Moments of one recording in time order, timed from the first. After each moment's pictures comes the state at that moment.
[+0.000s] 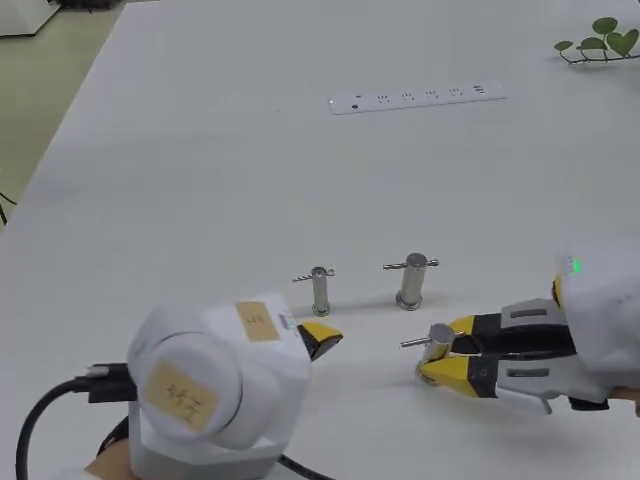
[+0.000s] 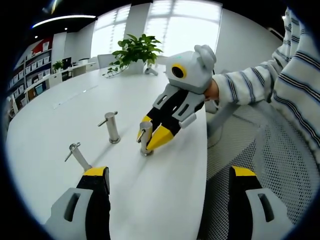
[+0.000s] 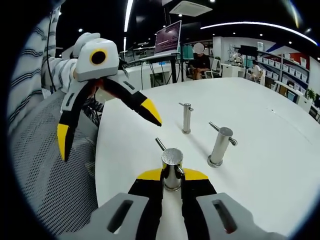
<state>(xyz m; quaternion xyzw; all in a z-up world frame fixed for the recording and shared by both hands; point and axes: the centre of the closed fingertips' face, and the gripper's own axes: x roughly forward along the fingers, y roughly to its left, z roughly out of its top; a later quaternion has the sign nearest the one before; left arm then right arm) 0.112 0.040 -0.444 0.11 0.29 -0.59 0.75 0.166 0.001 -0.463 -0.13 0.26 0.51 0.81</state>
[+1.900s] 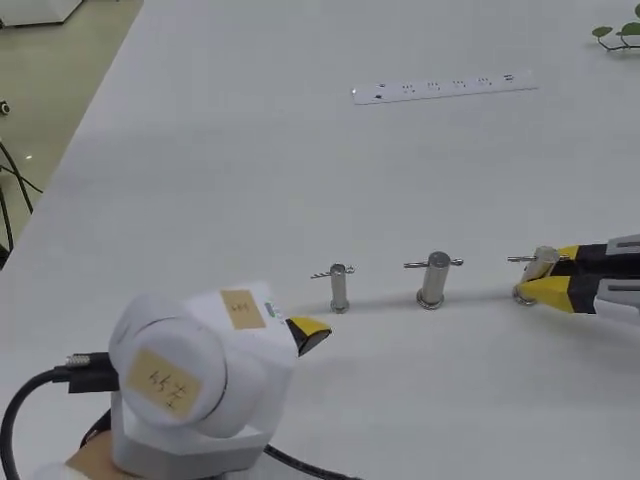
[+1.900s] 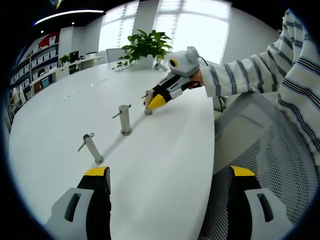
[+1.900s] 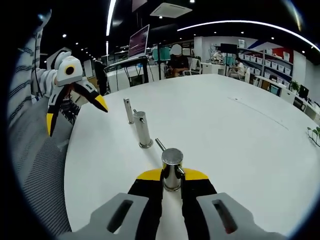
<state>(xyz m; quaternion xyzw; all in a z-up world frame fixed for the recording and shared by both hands) 0.123 0.059 -0.446 0.11 0.31 -0.56 0.76 0.238 -0.087 -0.469 -0.12 0.26 0.44 0.85</state>
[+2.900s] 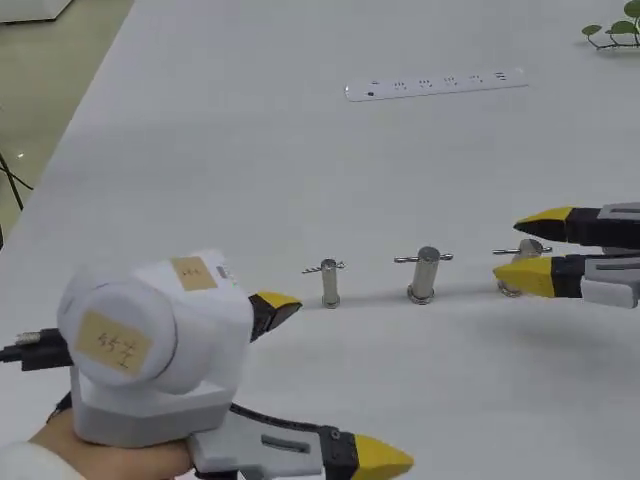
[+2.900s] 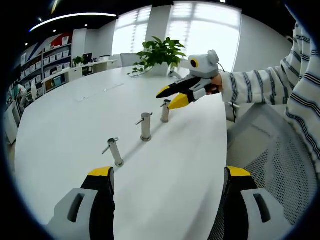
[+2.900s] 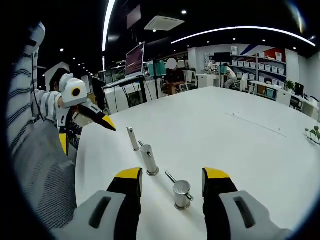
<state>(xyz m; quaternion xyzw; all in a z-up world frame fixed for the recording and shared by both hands) 0.155 0.081 -0.429 0.09 0.29 -0.51 0.81 0.242 -0.069 -0.413 -0.06 0.22 0.43 0.87</state>
